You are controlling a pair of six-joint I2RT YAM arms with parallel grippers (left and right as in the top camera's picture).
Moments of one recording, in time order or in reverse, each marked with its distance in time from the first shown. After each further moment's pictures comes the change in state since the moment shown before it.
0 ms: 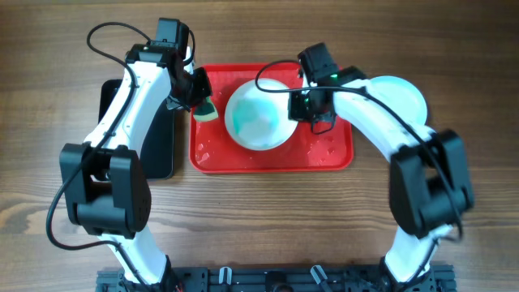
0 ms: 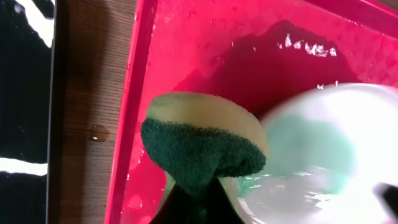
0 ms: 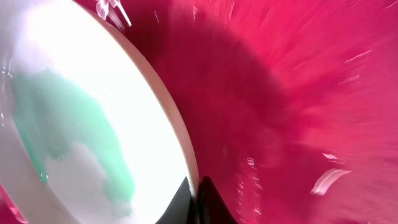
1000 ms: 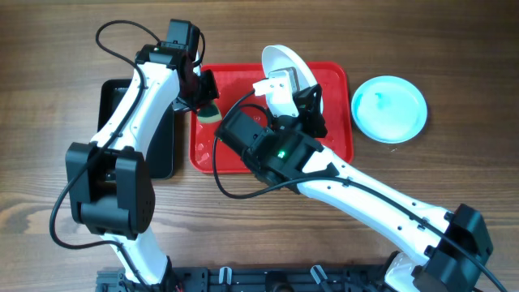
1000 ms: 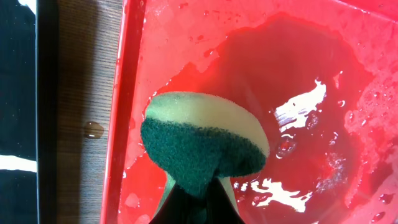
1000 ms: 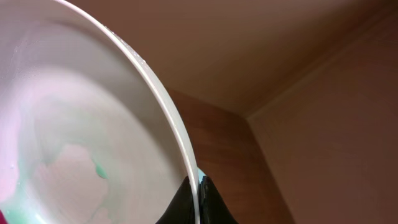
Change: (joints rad) left arm -0.043 0.000 -0.001 -0.003 -0.047 -0.008; right arm 0.553 -0.279 0.000 -0.172 1.495 -0.026
